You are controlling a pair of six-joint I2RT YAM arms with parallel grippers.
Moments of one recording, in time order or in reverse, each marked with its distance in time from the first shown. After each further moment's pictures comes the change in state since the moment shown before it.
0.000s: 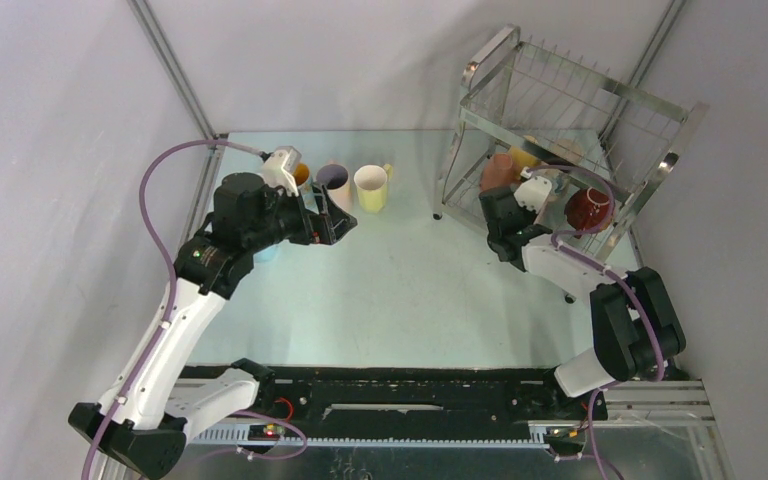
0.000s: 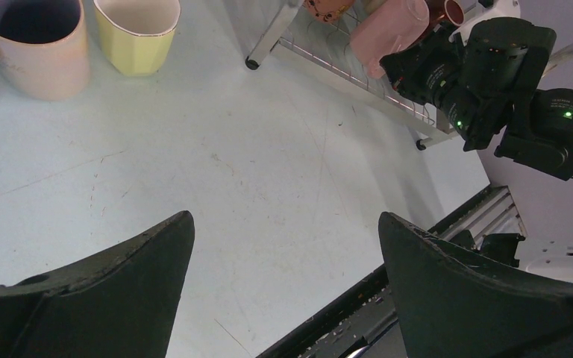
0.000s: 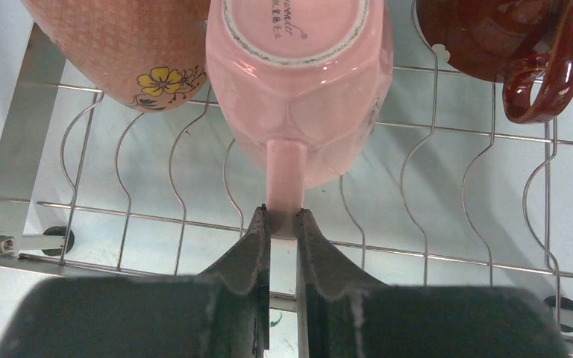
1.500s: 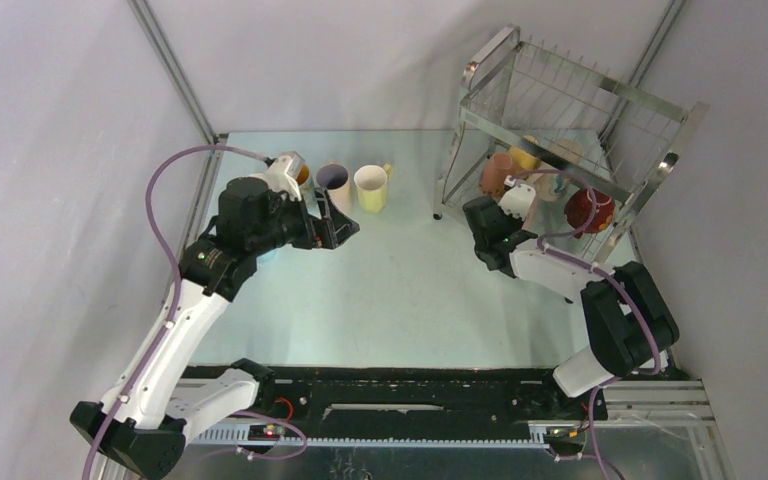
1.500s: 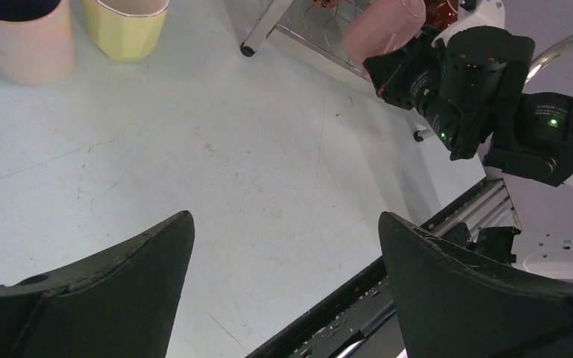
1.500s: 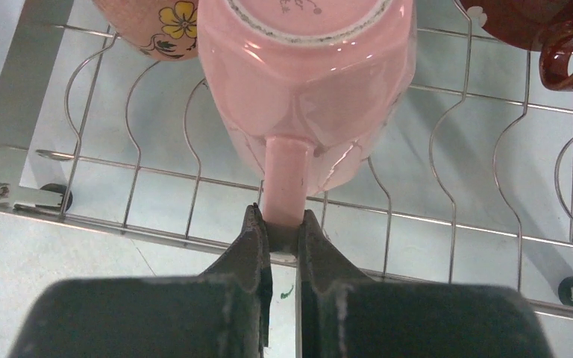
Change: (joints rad) left arm -0.002 -0.008 -0.042 0.021 0.019 -0.012; right arm 0.082 0.042 -0.011 0.001 0.046 0.027
